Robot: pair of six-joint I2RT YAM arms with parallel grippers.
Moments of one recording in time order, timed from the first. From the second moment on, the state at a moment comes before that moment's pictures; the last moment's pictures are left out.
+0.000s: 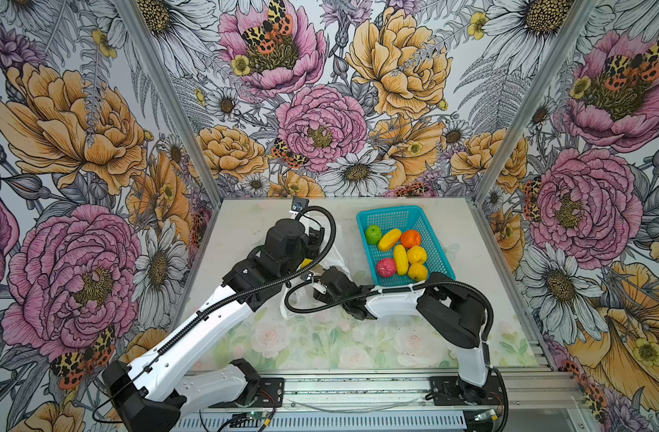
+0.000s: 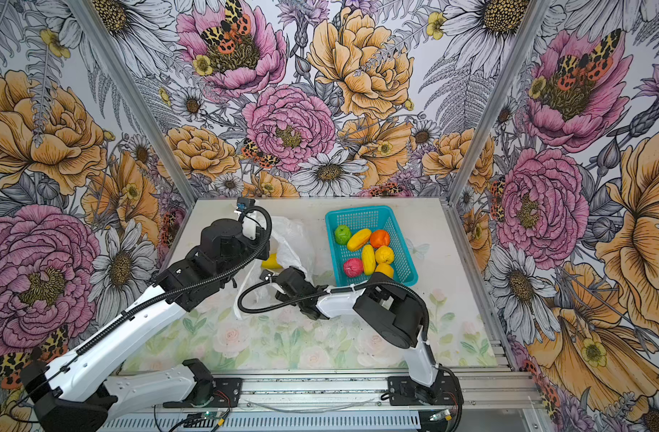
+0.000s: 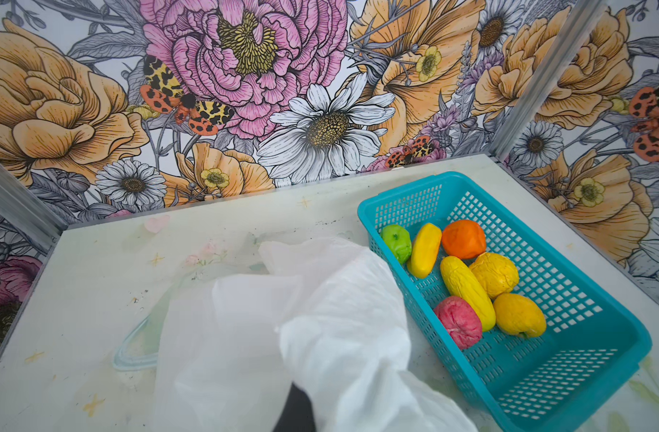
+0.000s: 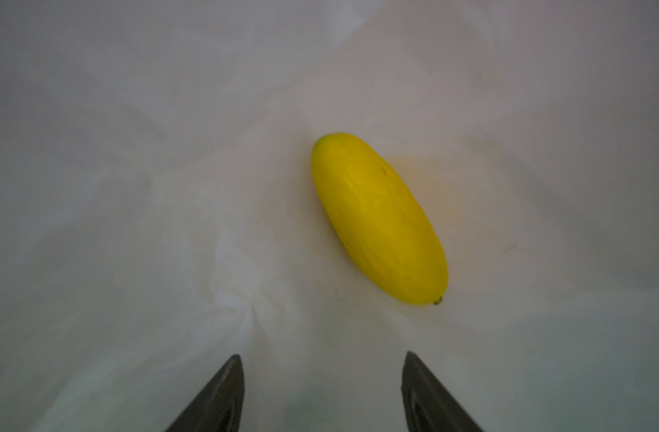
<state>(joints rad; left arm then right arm) -0.73 1.11 1.18 -0.44 -0.40 -0.18 1.00 2.04 1.17 0.23 0.30 -0.38</state>
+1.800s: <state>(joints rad) -0.67 1.15 1.17 -0.43 -0.46 -0.19 1.00 1.76 1.02 0.22 0.23 -0.23</state>
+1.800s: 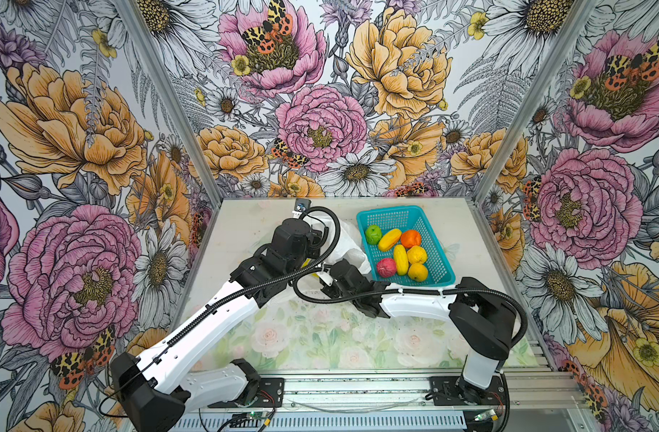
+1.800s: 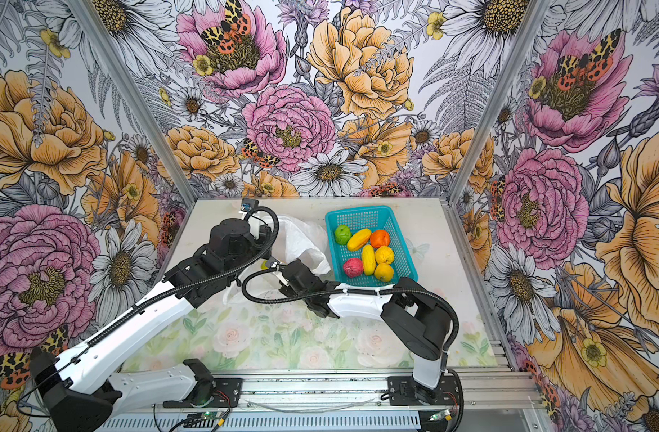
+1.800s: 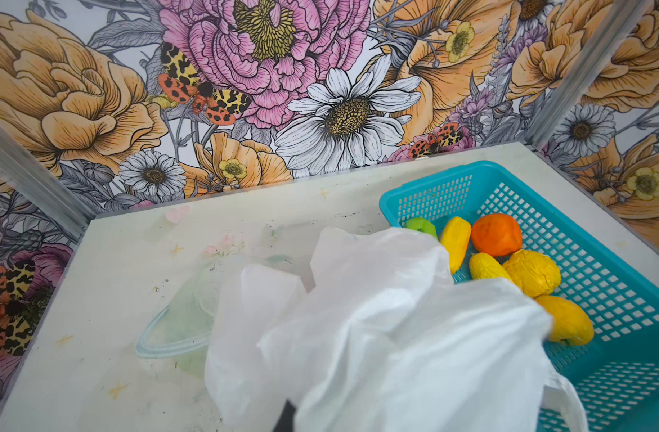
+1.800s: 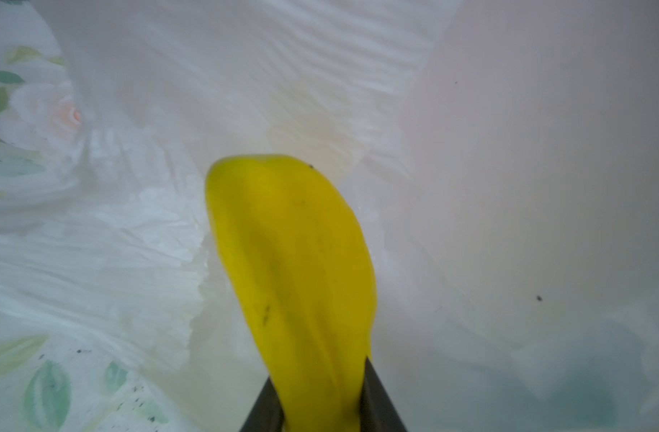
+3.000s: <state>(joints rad) -0.38 1.12 1.07 -0.34 -0.46 -0.40 0.60 0.96 0.36 0.49 0.36 0.24</state>
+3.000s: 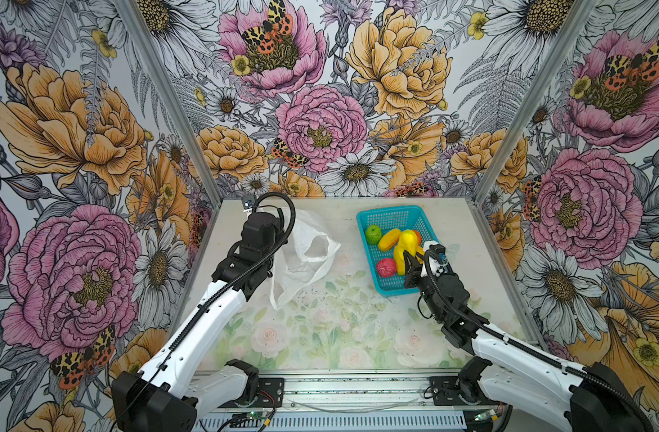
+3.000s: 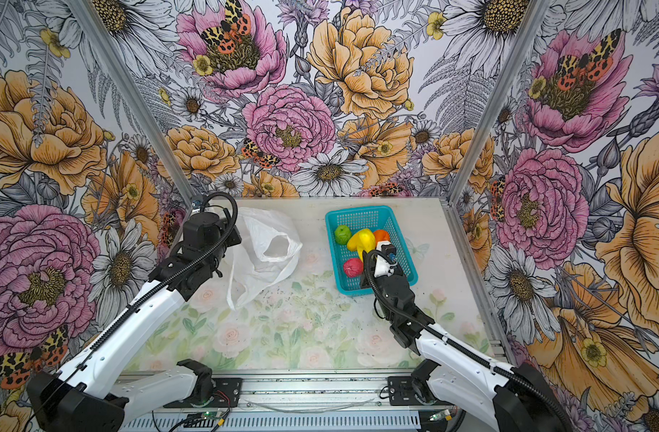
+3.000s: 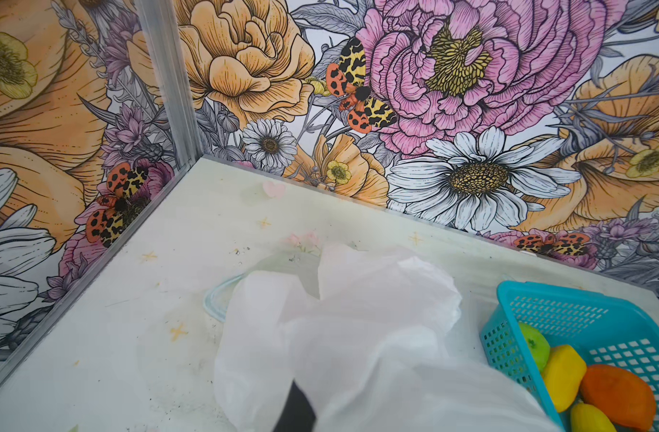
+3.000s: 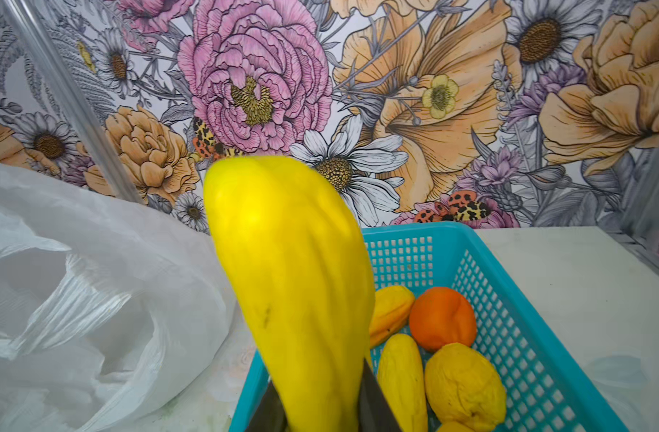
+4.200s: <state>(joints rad) -0.37 1.26 1.11 -0.32 -0.31 -0.40 0.53 1.14 0.36 0.44 0.29 0.47</state>
